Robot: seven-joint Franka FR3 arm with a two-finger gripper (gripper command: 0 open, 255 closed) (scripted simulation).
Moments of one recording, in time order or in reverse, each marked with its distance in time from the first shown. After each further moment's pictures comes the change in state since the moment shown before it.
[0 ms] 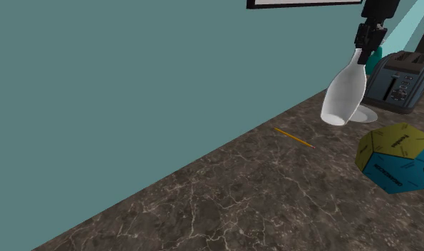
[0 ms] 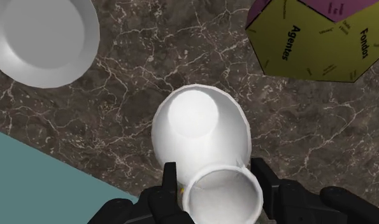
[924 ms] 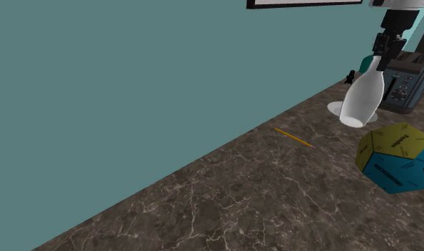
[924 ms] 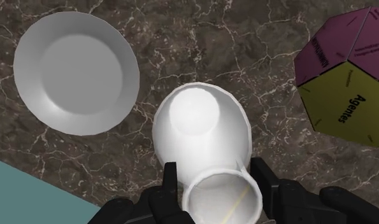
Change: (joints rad) arm -0.152 0.163 -0.074 0.071 0.121 0.037 -0.255
